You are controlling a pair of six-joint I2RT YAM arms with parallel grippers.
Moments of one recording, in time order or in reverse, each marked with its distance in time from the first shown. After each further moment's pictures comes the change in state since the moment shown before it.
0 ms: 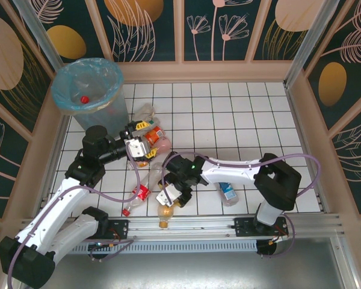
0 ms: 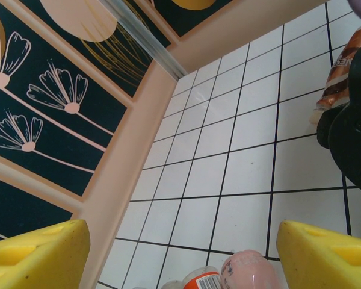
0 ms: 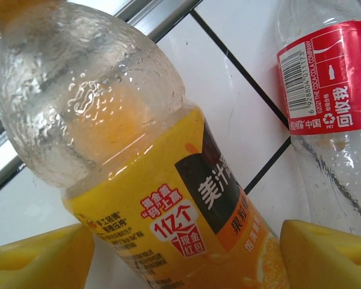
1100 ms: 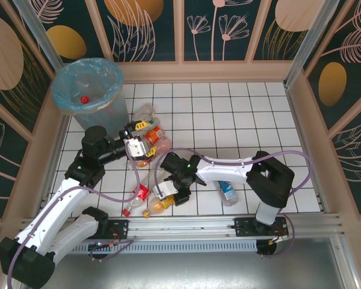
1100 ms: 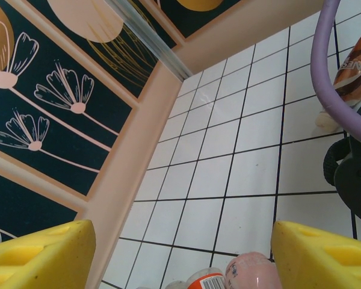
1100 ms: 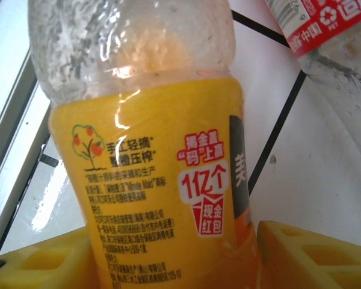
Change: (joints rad) left arm 0.000 -0.006 -0.003 0.015 -0.009 -0.018; right arm -0.006 0.059 0.035 -0.061 0.064 0.358
